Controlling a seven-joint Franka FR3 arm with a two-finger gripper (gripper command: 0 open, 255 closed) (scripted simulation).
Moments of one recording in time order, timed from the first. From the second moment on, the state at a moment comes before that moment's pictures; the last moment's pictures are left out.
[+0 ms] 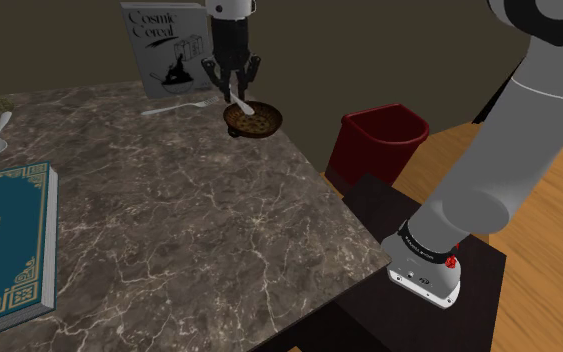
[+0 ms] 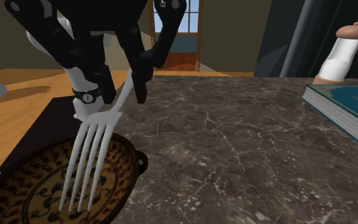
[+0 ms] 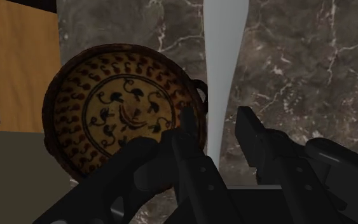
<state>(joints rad) 0.00 0.14 0.28 -1.73 0.05 1.74 0.56</state>
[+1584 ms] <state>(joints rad) -0.08 0.11 0.22 -1.92 0.05 1.90 0.42</state>
